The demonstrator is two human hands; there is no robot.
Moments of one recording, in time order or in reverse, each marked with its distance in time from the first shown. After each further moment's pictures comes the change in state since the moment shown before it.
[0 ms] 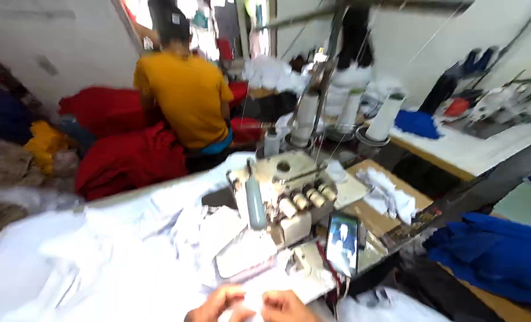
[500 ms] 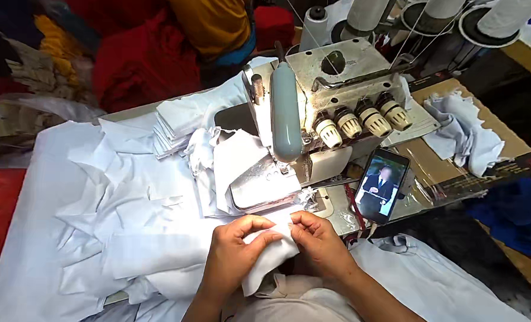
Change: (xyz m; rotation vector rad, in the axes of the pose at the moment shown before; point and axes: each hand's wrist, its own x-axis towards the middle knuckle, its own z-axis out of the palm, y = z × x) left_hand 0.008 -0.008 0.024 0.030 0.125 -0.110; right_hand 0.002 -0.017 -0.016 0.186 0.157 0.103
